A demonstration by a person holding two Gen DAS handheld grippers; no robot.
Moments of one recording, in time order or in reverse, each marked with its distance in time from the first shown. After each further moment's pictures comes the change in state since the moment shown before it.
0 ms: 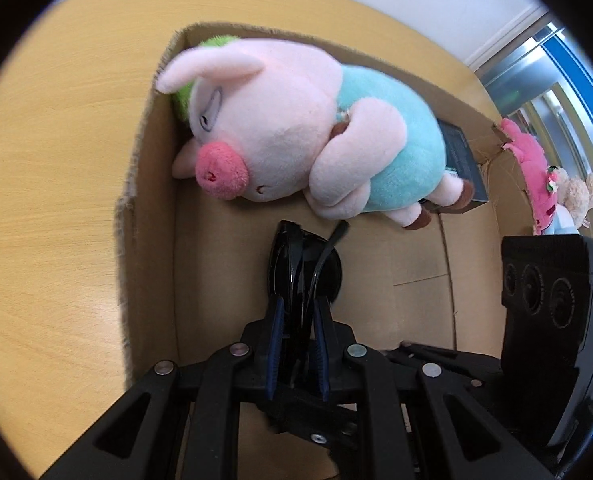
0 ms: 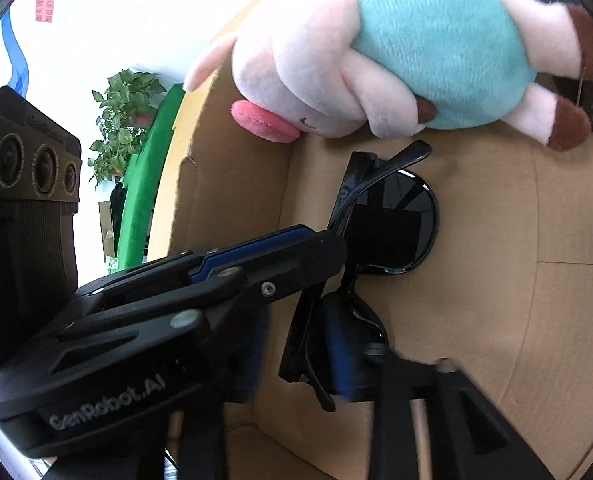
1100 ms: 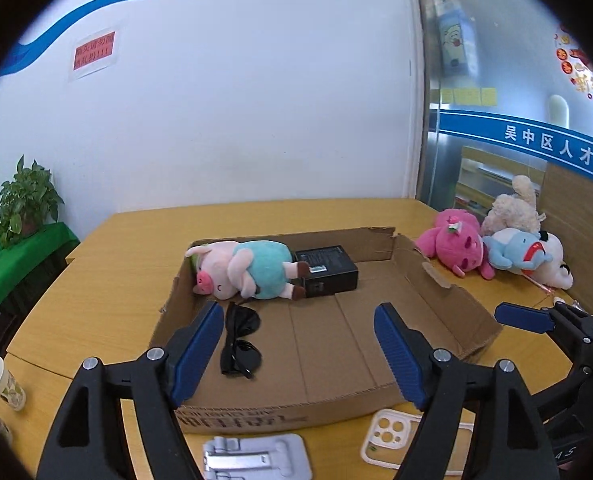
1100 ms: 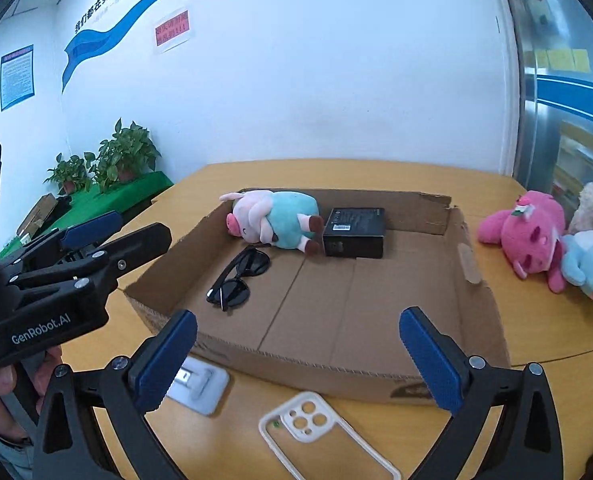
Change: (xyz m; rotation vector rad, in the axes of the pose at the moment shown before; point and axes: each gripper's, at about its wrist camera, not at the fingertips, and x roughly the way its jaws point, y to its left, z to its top) left arm -0.122 -0.174 -0.218 0.274 -0.837 0.212; right arm -0.258 0.019 -0.251 -0.457 -0.691 -0.473
